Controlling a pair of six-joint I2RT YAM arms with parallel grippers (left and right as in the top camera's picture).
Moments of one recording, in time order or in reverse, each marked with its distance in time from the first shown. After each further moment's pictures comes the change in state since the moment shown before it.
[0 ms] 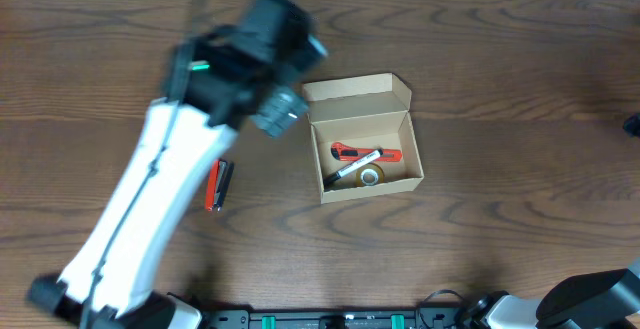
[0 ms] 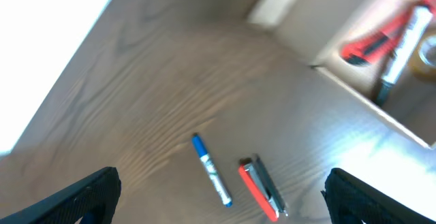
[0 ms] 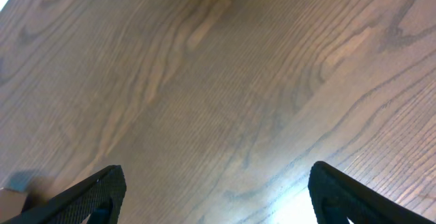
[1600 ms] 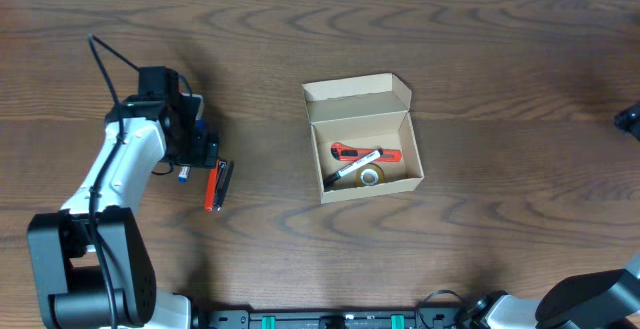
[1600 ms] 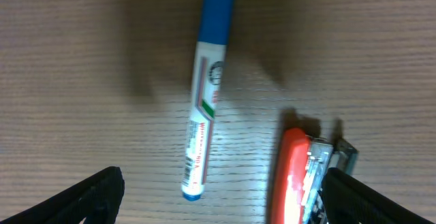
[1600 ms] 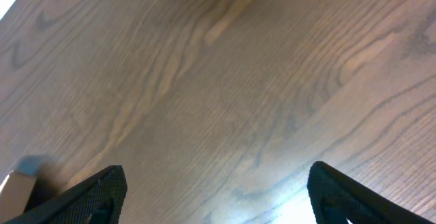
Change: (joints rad) left arm 0.546 0.038 -0.835 0.566 0.220 -0.238; right arm 0.037 0.000 0.000 -0.001 -0.027 -0.025
